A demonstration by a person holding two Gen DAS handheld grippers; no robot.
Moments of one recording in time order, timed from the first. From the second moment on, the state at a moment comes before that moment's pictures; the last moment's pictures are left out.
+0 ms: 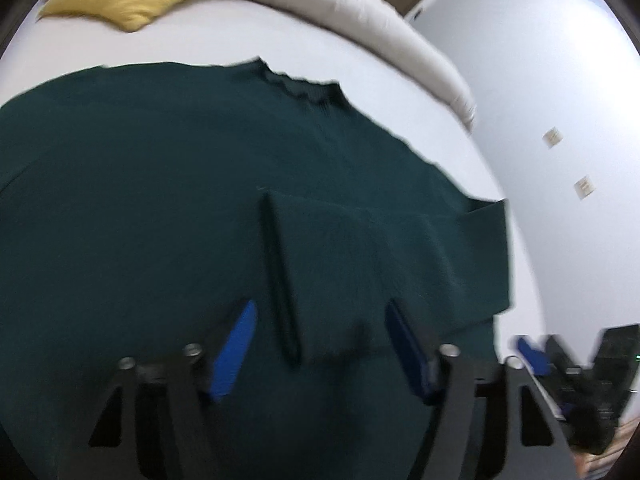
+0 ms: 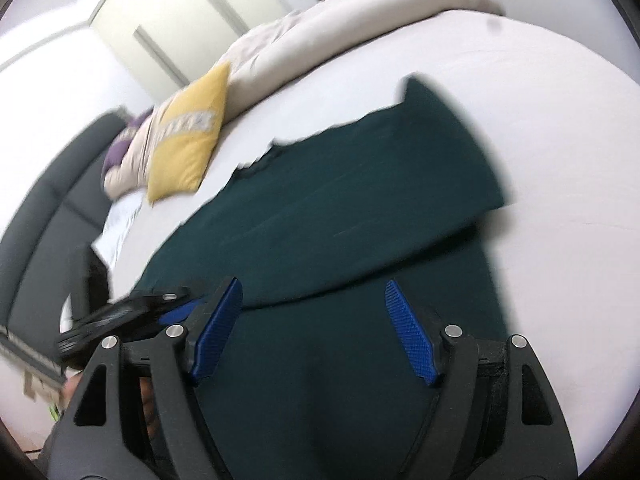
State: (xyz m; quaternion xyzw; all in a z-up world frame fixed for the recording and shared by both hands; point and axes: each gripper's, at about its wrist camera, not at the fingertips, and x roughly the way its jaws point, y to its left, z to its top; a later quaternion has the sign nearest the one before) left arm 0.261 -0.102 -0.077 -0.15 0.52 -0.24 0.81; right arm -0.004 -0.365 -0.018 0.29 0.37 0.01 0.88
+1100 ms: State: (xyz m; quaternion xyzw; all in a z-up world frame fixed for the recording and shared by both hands) left arm 0.332 -0.039 -0.074 -0.13 0.42 -0.17 0.88; right arm 0.185 -0.509 -0.077 0.25 0.44 -0.08 0.86
